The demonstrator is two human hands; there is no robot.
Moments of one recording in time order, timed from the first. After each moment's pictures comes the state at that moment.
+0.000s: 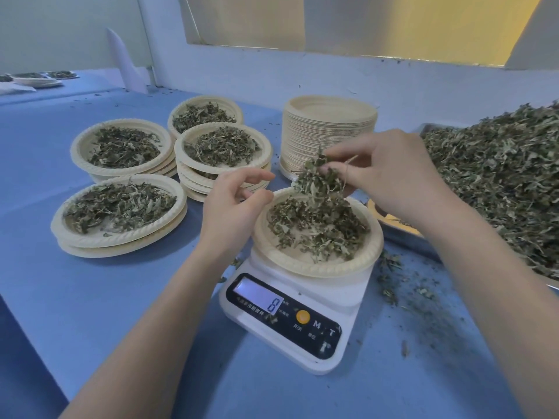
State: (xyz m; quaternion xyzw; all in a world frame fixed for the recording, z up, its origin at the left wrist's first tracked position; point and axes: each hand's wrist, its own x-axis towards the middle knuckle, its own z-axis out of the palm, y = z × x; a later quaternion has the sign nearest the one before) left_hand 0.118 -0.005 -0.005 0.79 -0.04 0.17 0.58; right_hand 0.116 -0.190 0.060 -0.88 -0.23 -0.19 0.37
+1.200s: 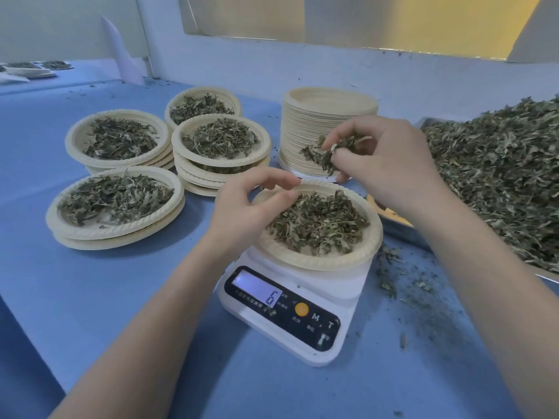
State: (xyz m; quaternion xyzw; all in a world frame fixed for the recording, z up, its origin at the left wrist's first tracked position) left_hand 0.112 -0.010 -0.006 0.79 -0.16 0.16 0.57; right_hand 0.111 -0.182 0.058 -0.87 -0.17 -0.21 0.41
